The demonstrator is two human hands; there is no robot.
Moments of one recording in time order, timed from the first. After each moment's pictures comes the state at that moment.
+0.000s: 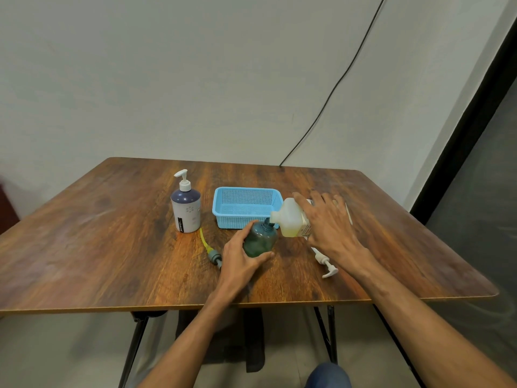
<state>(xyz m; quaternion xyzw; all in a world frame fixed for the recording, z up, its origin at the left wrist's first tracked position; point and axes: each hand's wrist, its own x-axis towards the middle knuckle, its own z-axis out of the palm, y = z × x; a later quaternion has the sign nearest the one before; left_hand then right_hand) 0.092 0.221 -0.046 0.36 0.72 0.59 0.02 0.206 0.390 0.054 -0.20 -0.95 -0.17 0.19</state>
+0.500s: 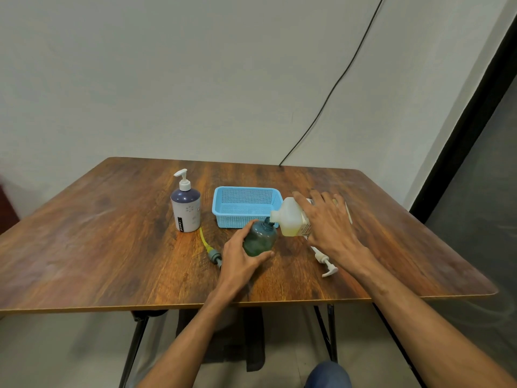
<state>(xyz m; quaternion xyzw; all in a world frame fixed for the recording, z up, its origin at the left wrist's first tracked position) 0.091 0.221 -0.045 0.36 0.72 0.58 0.02 0.207 0.389 0.055 -0.20 -0.95 -0.17 0.18</state>
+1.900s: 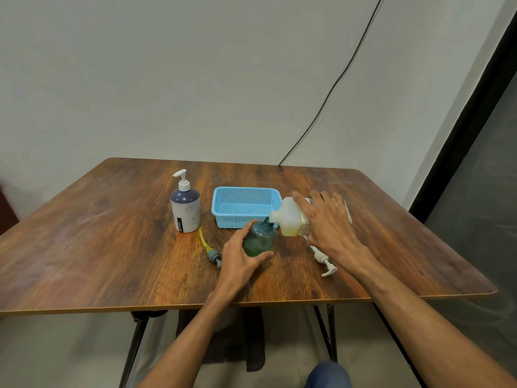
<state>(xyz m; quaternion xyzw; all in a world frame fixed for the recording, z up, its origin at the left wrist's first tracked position) 0.090 0.222 -0.048 0.37 0.72 0.59 0.02 0.205 0.394 0.053 -0.20 -0.94 -0.19 0.19</state>
